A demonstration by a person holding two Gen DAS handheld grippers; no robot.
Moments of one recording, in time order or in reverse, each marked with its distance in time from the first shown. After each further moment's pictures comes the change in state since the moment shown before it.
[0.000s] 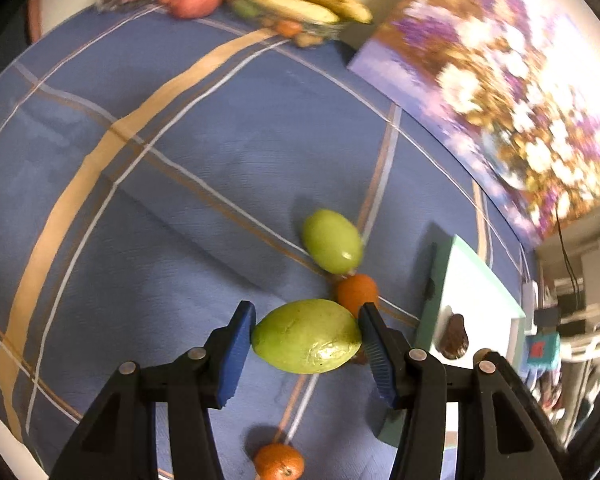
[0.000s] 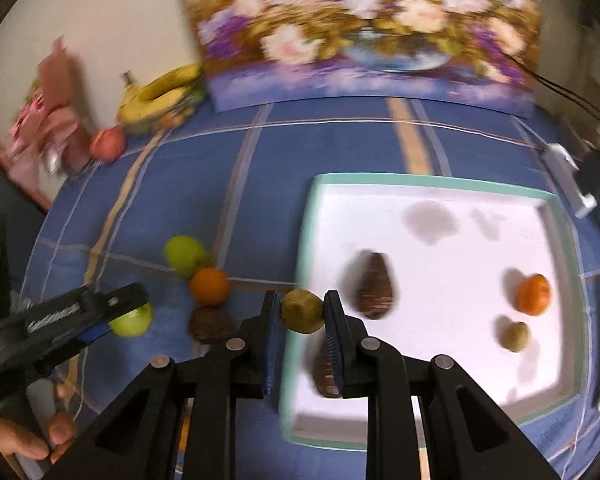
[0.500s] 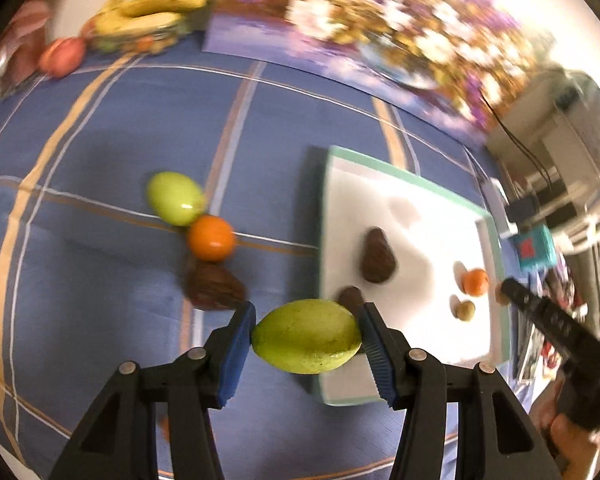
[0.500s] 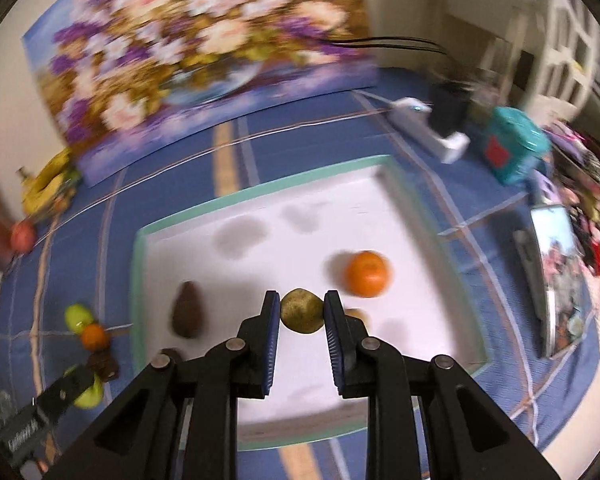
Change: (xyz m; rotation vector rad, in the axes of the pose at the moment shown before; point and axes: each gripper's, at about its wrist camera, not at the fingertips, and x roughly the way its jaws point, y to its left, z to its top) left arm 0.010 -0.100 -0.054 0.350 0.053 -0.051; right arm -0.039 -0.127 -0.005 0.312 -0.072 -0.237
